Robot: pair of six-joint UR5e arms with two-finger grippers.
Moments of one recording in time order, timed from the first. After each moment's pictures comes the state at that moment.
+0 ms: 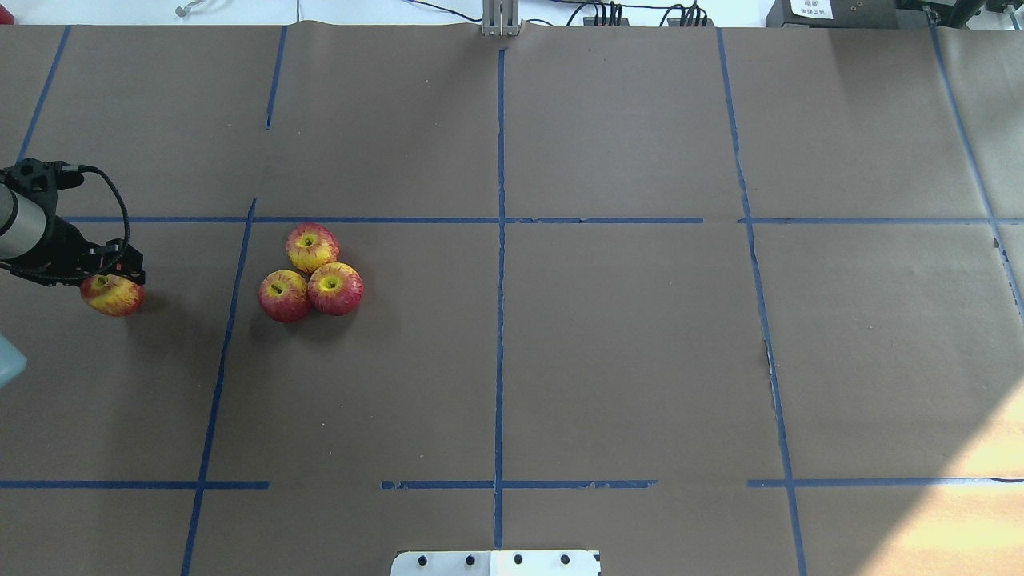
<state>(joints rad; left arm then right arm) -0.95 -1.62 -1.65 -2.06 -2.16 -1.00 1.59 -1.71 1.71 -1.59 2.29 -0.06</state>
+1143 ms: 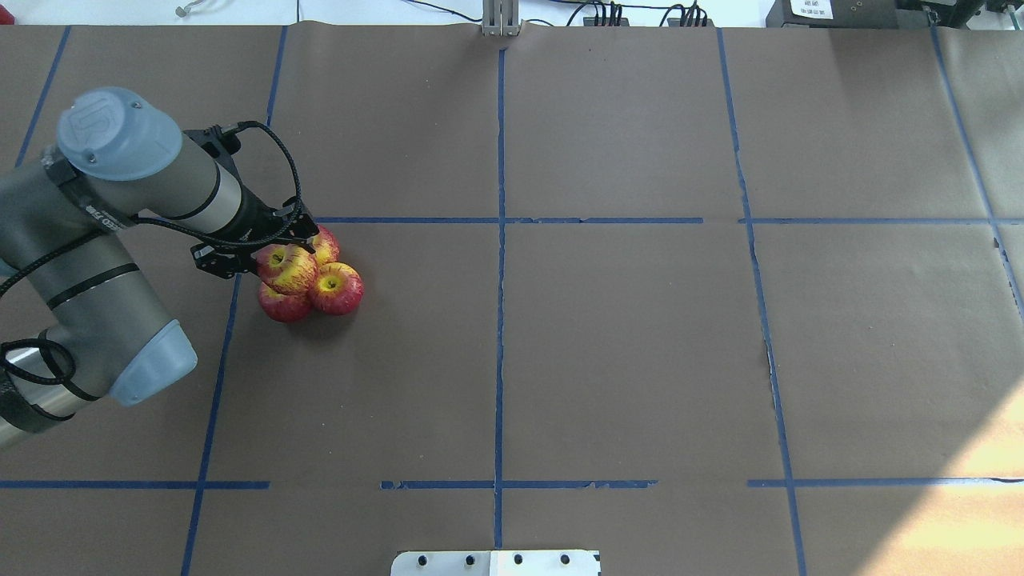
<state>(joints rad) -0.75 -1.96 -1.78 -1.75 -2.04 -1.52 1.59 -1.71 1.71 -1.59 2.29 -0.06</state>
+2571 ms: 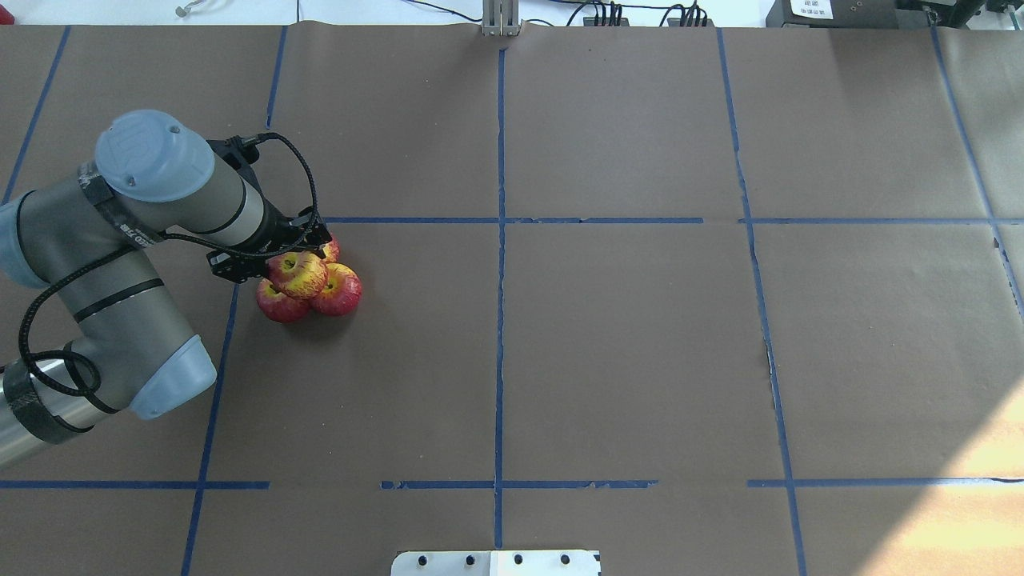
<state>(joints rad) -0.72 -1.97 -1.77 -1.74 -1.97 -1.52 1.59 -1.71 1.71 -1.59 2.29 -0.06</state>
